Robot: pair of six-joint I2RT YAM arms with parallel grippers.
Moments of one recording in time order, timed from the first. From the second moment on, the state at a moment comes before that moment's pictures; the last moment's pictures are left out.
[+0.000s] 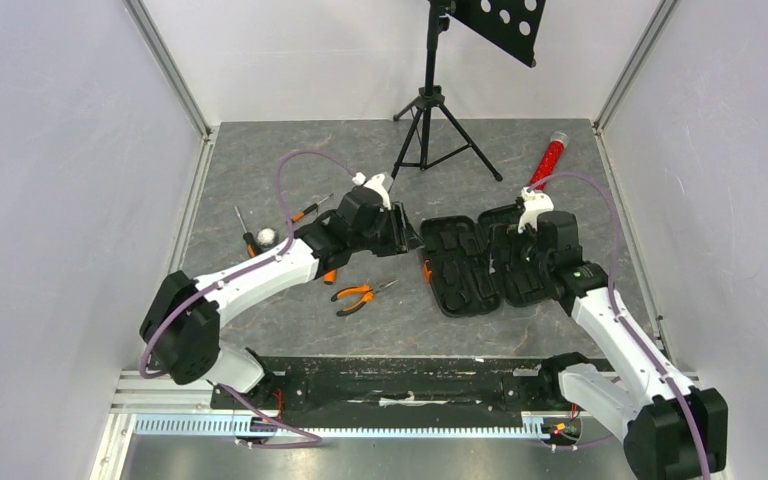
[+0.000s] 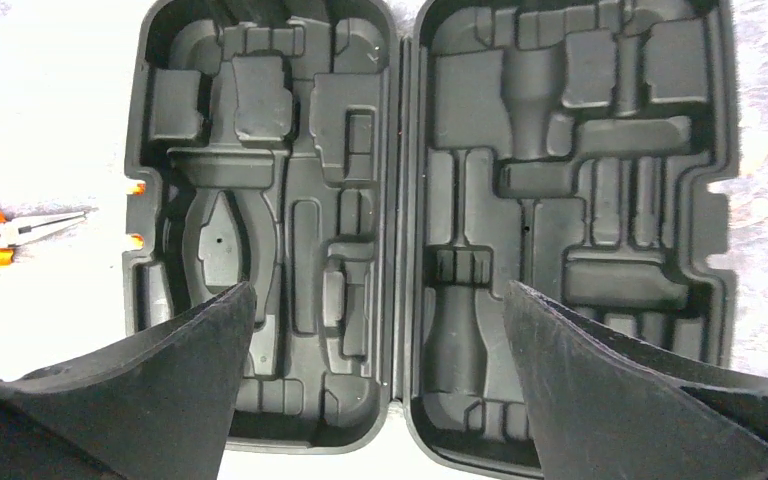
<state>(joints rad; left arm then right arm) -0.75 1.47 1.02 -0.16 0.10 -0.79 0.22 0.93 0.63 -0.34 -0.11 0.12</state>
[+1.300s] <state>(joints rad) -0.77 1.79 1.16 -0.19 0.18 -0.78 0.16 1.09 0.57 -0.18 -0.16 0.20</state>
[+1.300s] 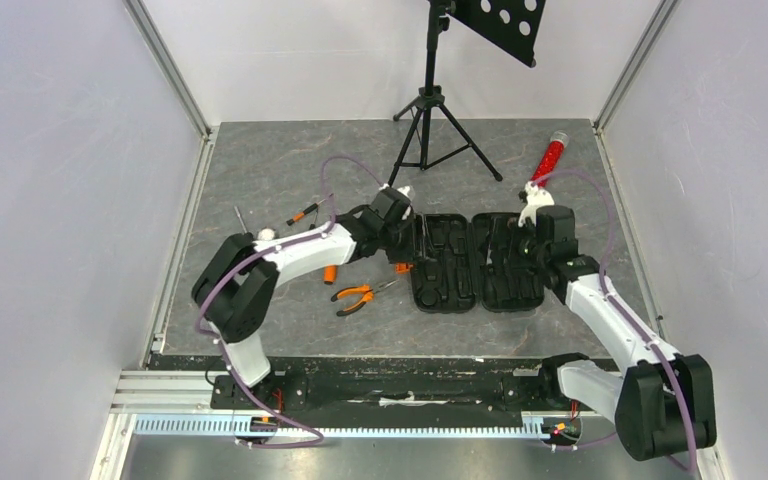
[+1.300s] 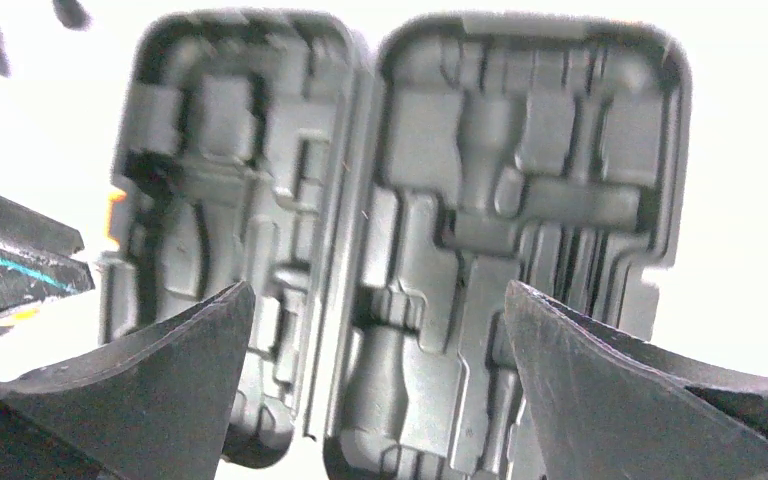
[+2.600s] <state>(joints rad) -0.23 1.70 1.37 -0.68 -0.10 -0.37 0.67 1.03 0.59 -0.13 -0.12 0.25</state>
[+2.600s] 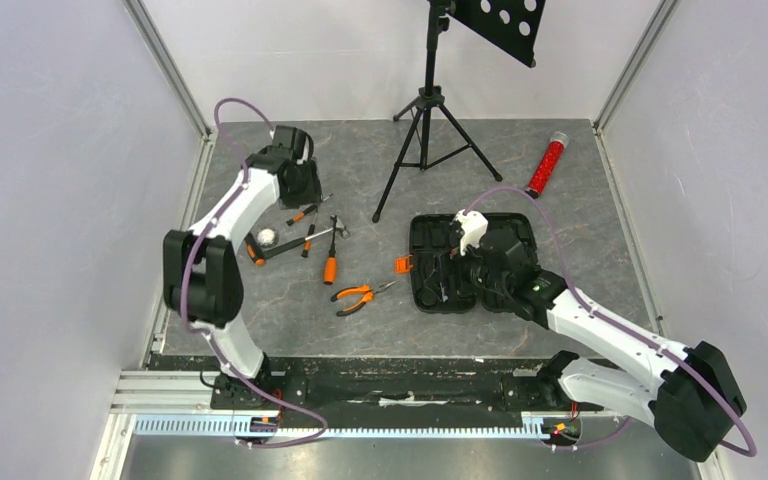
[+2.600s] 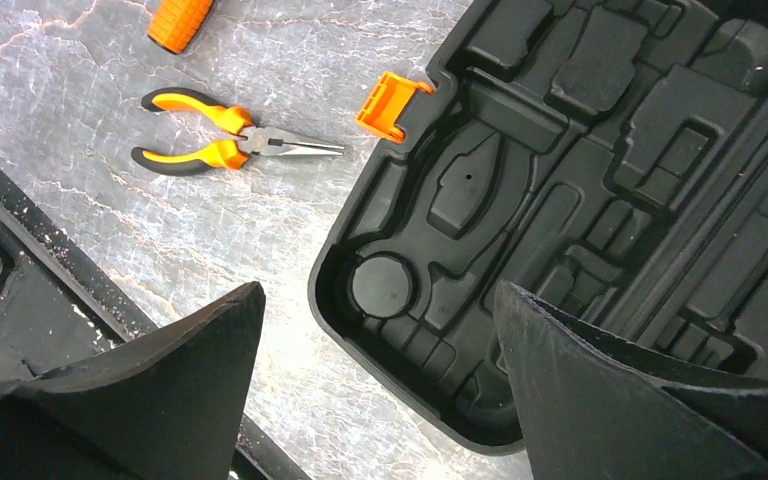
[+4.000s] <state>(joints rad) -0.07 2.28 1.88 -0.97 0.09 -0.23 0.67 1.10 0.54 -0.07 -0.19 0.24</state>
